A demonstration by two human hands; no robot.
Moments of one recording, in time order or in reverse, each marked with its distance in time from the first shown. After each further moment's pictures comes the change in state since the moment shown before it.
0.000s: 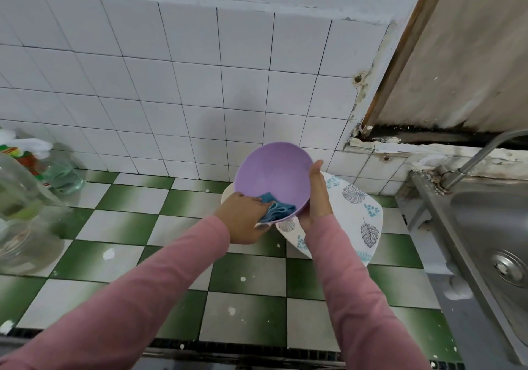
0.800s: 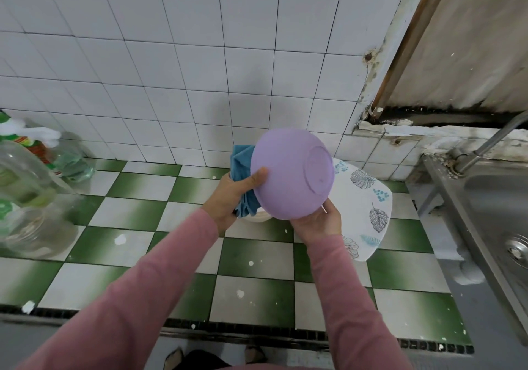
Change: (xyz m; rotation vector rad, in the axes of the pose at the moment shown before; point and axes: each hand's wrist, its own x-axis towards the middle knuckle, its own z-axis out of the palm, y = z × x) left_hand -0.025 0.001 -0.010 -1.928 0.329 -0.395; right_hand -0.038 0.038 -0.030 0.629 -0.044 0.198
